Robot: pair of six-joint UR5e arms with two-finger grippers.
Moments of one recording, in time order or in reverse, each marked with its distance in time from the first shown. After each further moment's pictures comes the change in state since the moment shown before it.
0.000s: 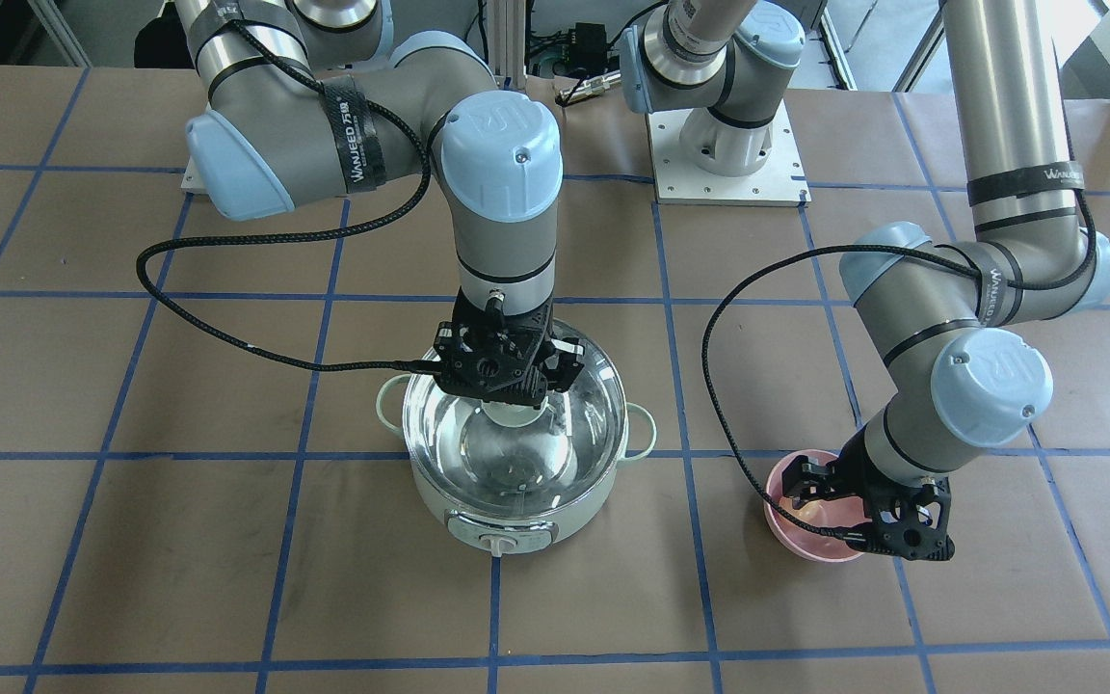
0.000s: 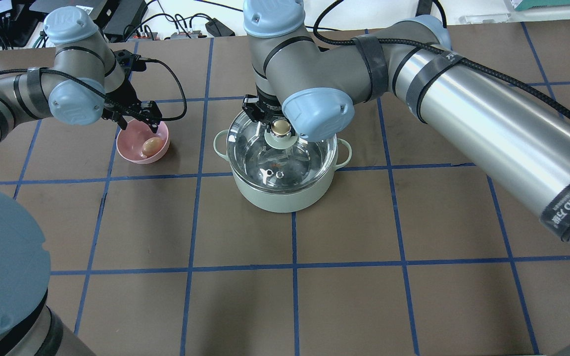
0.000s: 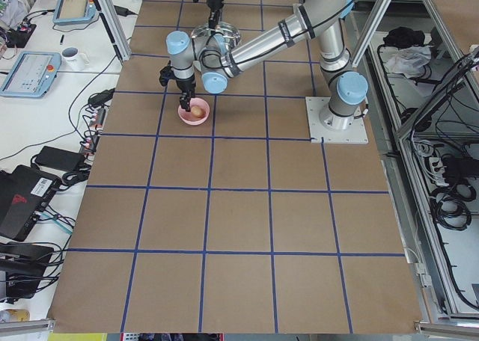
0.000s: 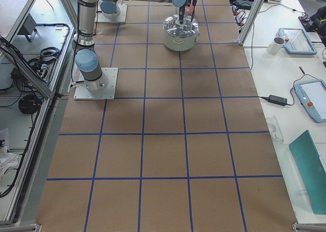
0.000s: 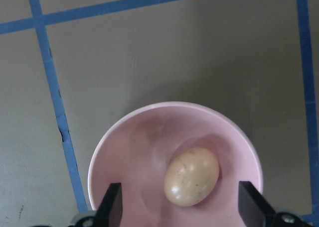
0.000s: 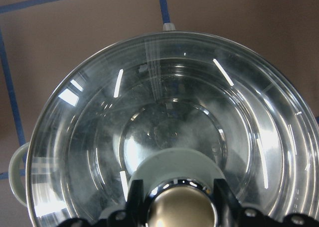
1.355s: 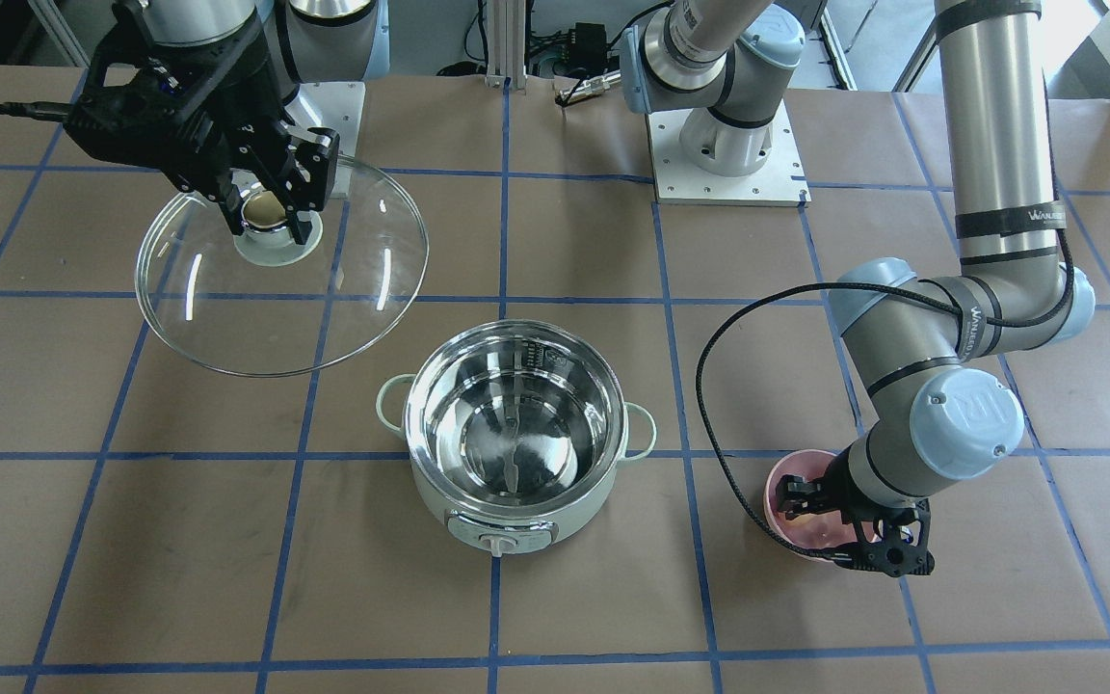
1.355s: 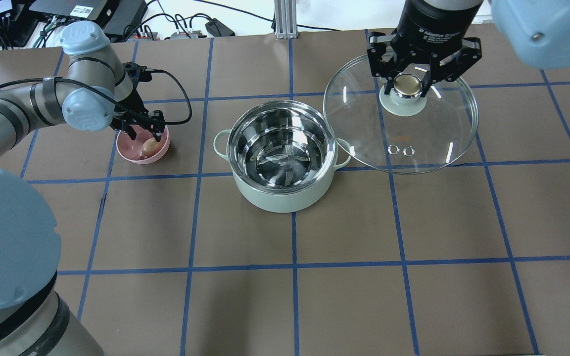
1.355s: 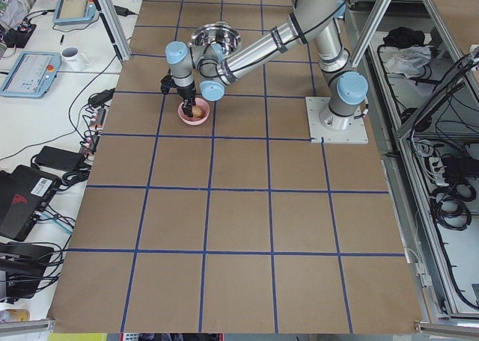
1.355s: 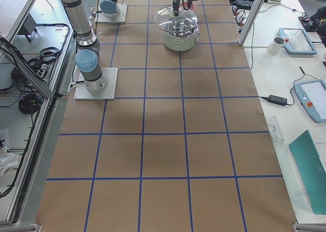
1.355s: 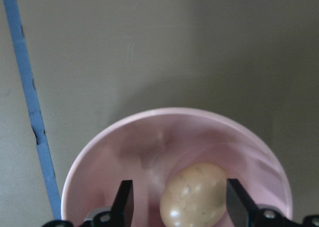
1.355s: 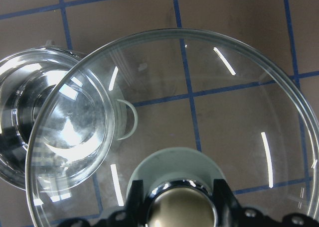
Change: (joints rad) left arm 0.000 -0.061 -0.002 0.019 0.005 -0.052; right arm -0.285 -0.365 -0.034 0.429 -0.012 -0.301
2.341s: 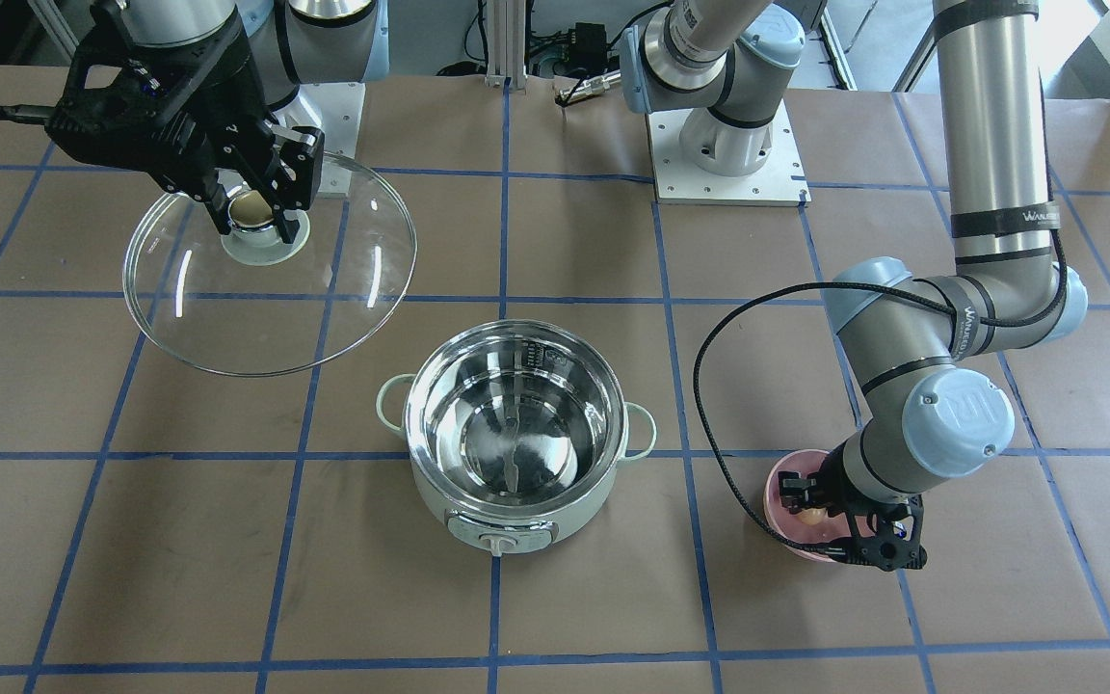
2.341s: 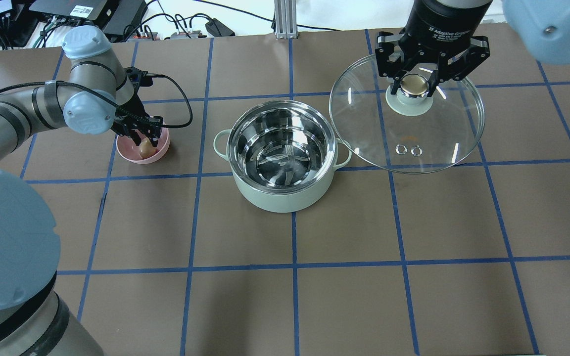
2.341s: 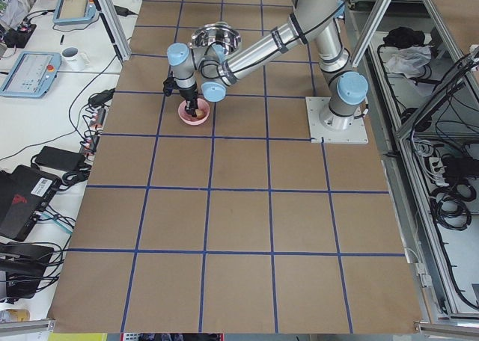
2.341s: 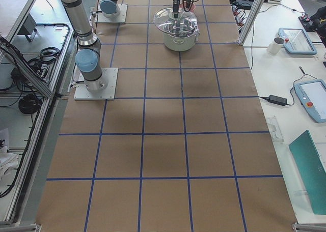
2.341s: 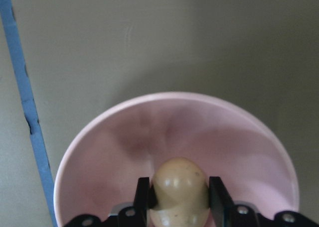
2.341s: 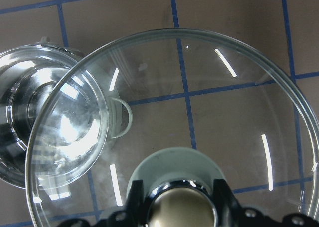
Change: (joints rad) left arm 0.000 0.003 -0.019 -0.004 0.008 -0.005; right arm -0.018 -0.009 0.004 0.010 0.004 -0.035
